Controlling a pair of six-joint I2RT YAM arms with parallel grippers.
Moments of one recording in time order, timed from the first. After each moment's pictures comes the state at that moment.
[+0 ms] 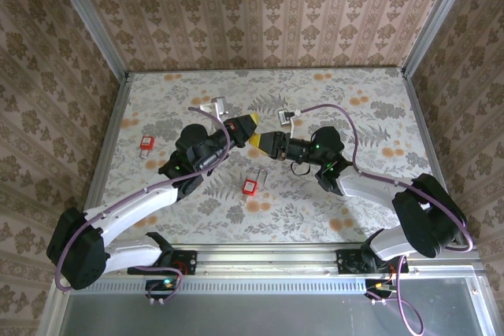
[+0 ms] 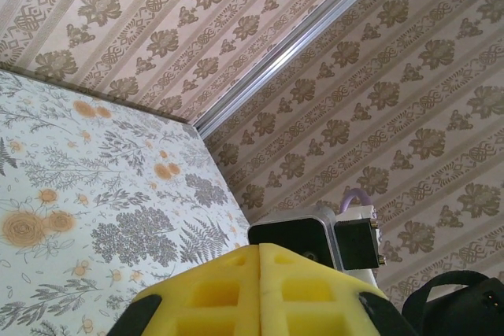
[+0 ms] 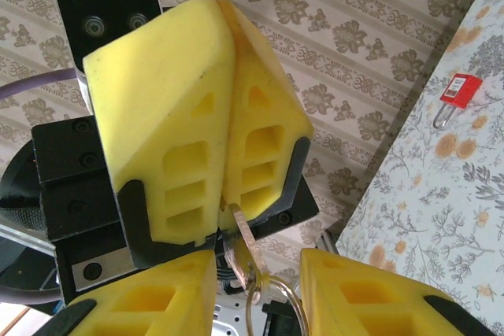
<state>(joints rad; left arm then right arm) -0.77 1.17 0.75 0.48 0.13 -0.83 0.60 1.43 0.67 0.93 -0.69 1.21</state>
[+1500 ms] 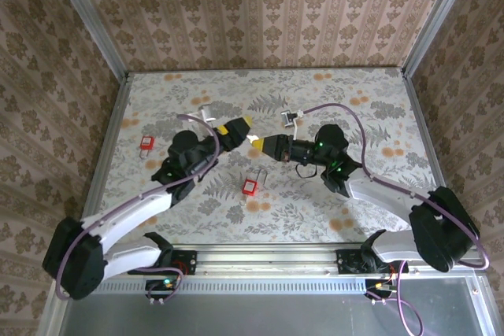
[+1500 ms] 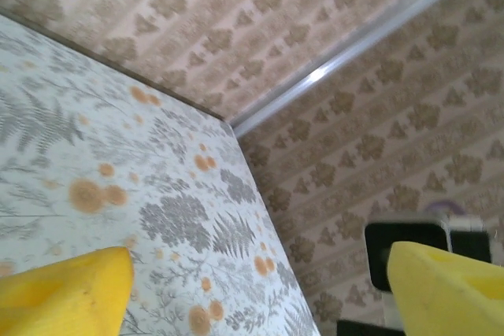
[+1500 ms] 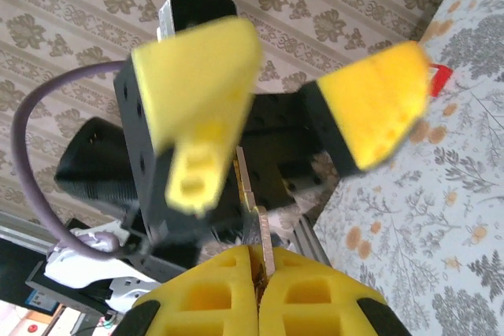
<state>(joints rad) -0.66 1.07 0.63 0.42 0.13 -0.91 0.59 1.30 0.68 0.66 -0.69 1.09</state>
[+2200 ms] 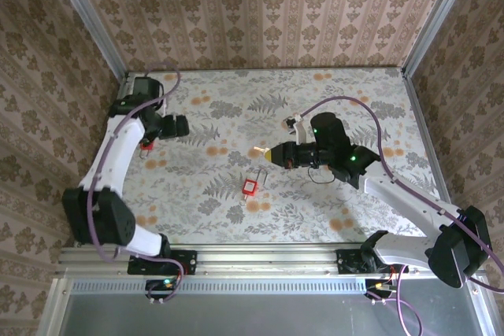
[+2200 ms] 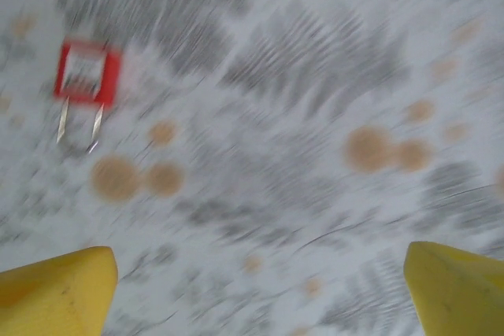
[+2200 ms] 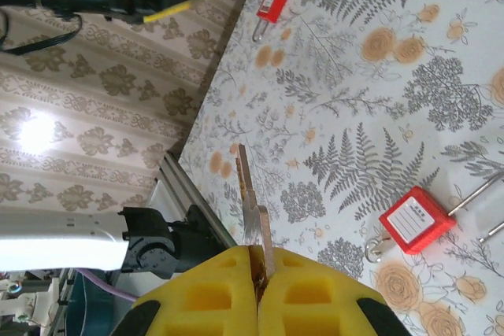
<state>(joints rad) -0.09 1.50 1.36 -1.07 -0.01 -0.17 0.59 1.20 0.91 -0.25 -0.57 0.65</state>
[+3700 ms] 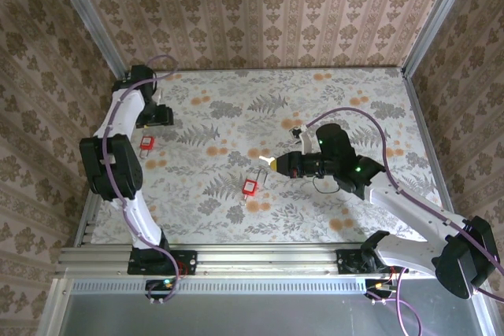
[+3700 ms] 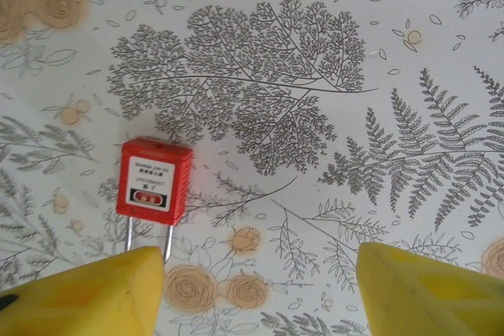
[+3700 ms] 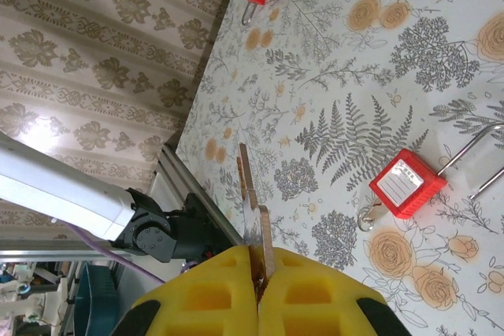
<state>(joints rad) 0.02 1.89 1.62 -1.01 -0.04 -0.03 0.59 1.11 0.78 -0.21 -0.57 0.70</state>
